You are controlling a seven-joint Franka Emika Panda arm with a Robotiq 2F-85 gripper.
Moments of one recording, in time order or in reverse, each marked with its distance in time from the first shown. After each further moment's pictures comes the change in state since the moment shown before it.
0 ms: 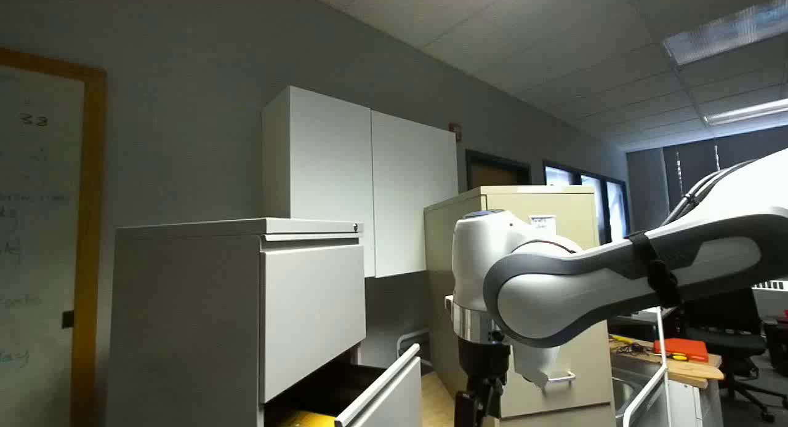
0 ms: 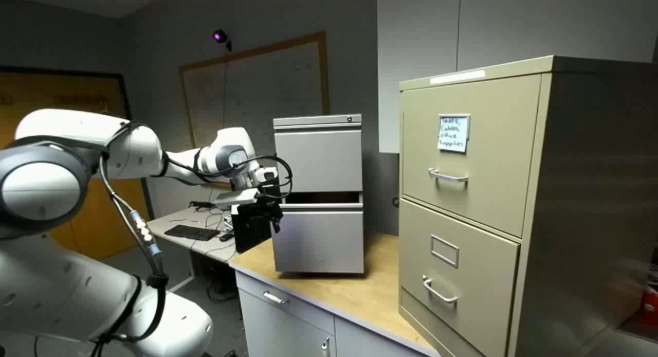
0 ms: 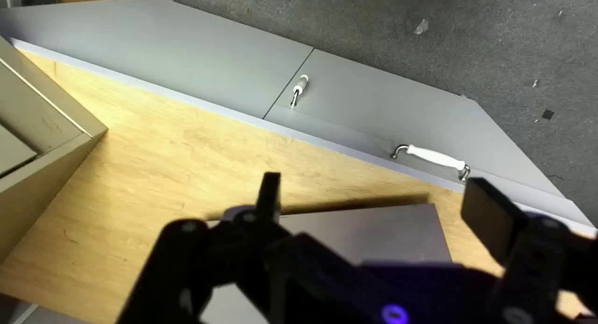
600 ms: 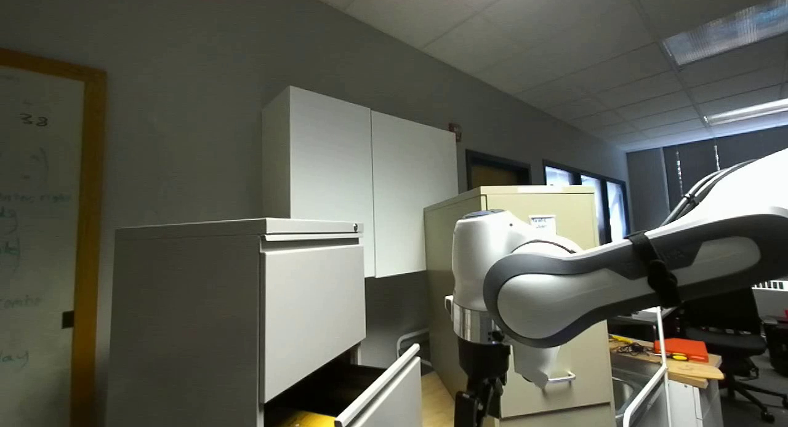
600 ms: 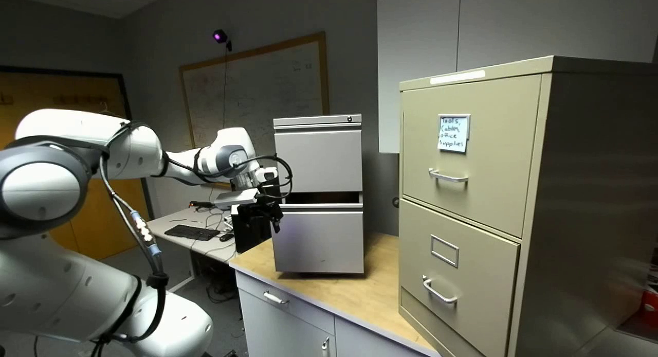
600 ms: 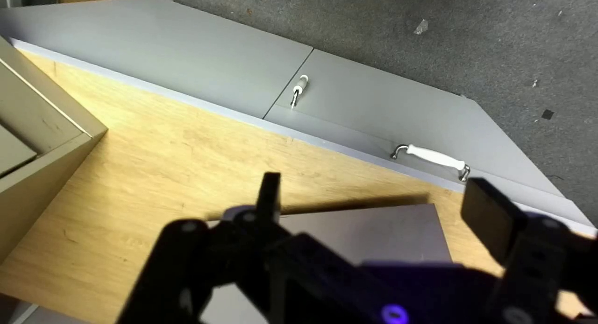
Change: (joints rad) arm 0.000 0.000 -0.001 0.000 0.000 0.000 0.000
